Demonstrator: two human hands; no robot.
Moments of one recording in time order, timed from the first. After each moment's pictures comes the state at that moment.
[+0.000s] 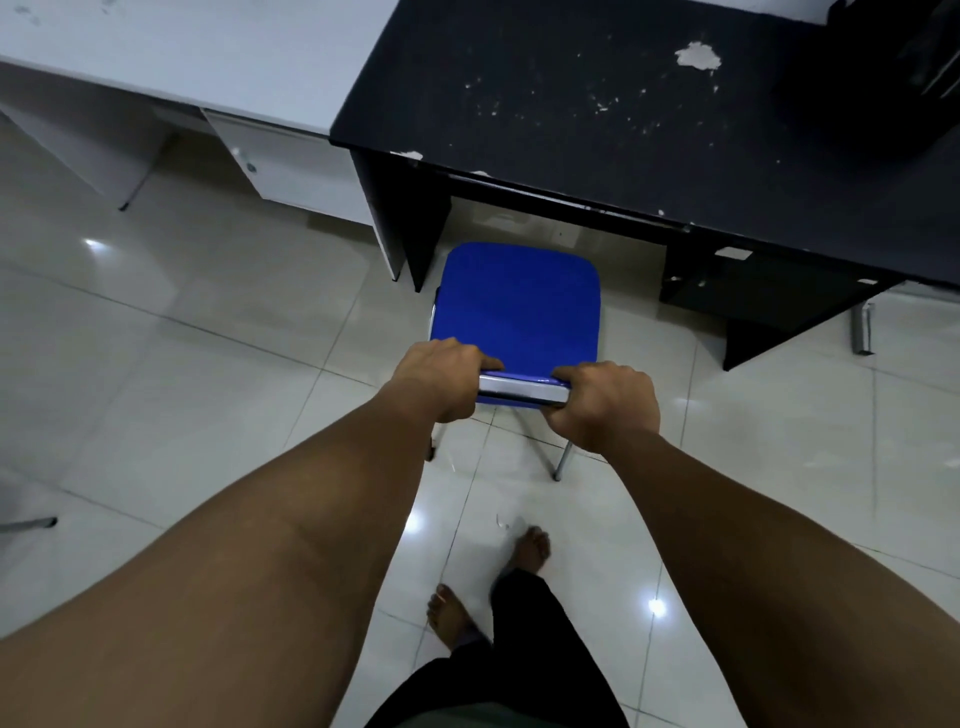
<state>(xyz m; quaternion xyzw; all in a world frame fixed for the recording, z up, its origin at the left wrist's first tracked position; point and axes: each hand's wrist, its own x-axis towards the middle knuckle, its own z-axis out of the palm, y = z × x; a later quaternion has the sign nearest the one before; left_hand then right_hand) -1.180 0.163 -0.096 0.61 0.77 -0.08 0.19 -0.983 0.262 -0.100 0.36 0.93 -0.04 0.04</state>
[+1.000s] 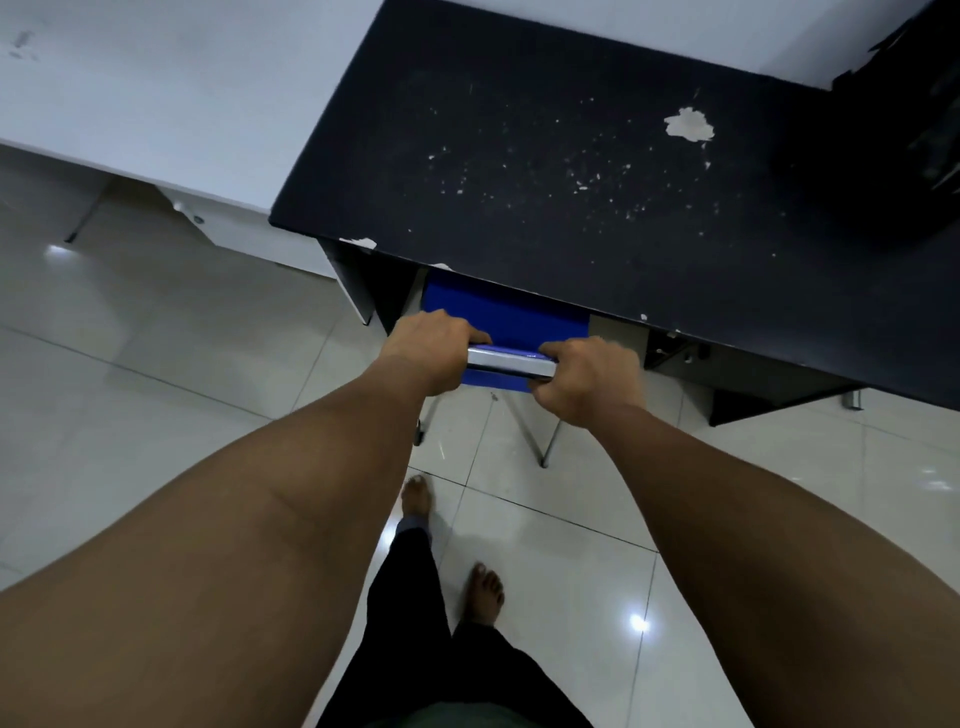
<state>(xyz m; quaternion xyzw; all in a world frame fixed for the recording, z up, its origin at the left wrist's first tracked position) -1.286 0.375 -0.100 0.61 0.78 -0.09 0.15 -1.094 0.475 -0.104 0.36 0.93 -0.05 0.05</state>
